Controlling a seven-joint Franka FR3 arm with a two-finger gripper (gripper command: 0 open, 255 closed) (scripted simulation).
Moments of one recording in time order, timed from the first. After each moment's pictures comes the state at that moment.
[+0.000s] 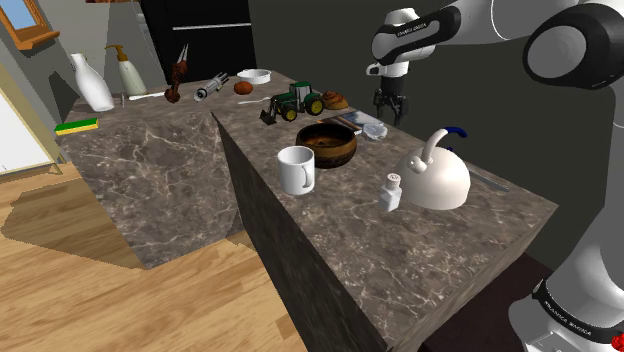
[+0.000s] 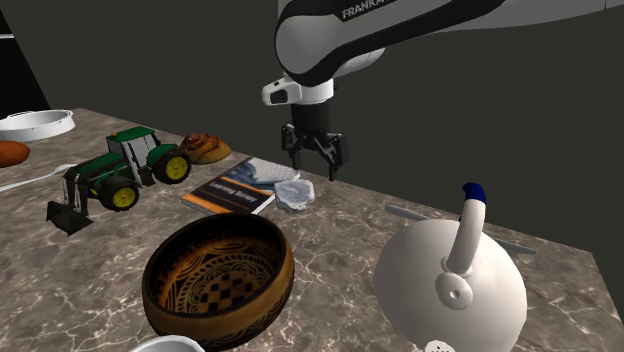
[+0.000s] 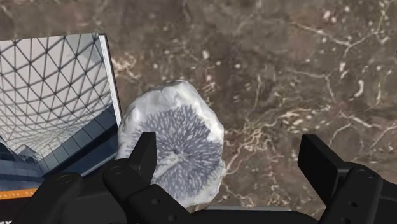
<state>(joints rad) 0.12 0.39 -0.41 -1.55 0.12 1.86 -1.66</state>
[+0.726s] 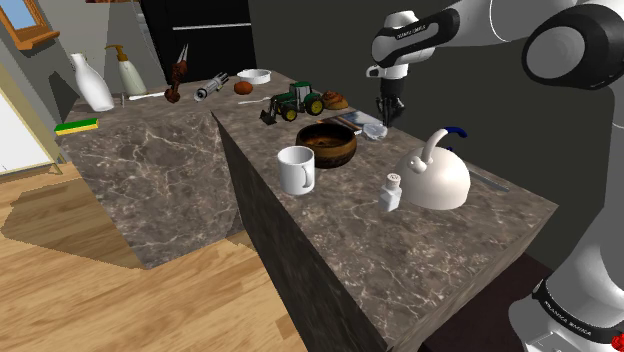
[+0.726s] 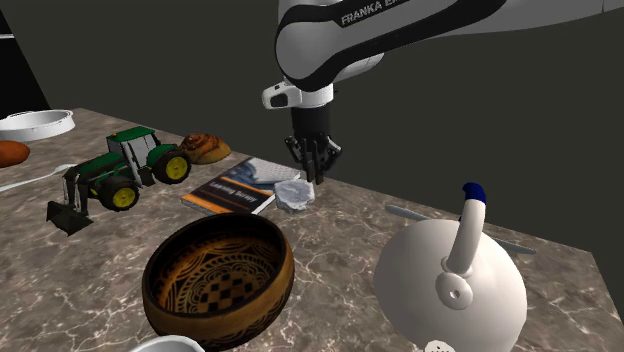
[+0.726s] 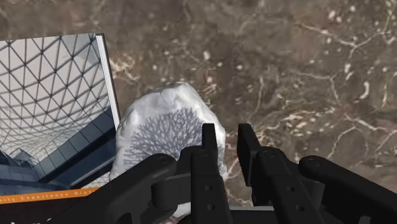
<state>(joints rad) 0.12 0.39 -0.41 -1.56 0.12 1.87 -1.67</state>
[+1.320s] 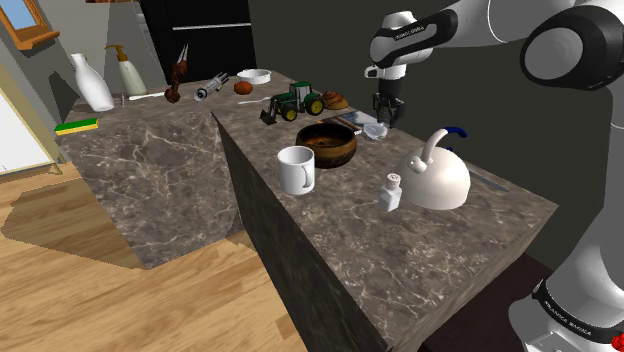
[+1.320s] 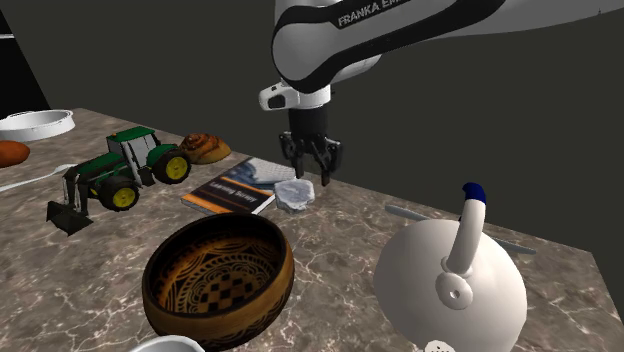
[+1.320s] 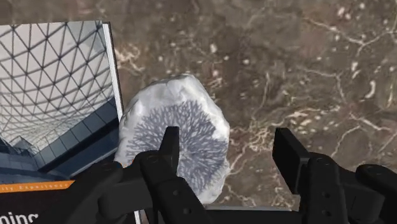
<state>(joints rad) 0.12 0.40 -0.41 -1.55 0.12 1.87 -1.69</state>
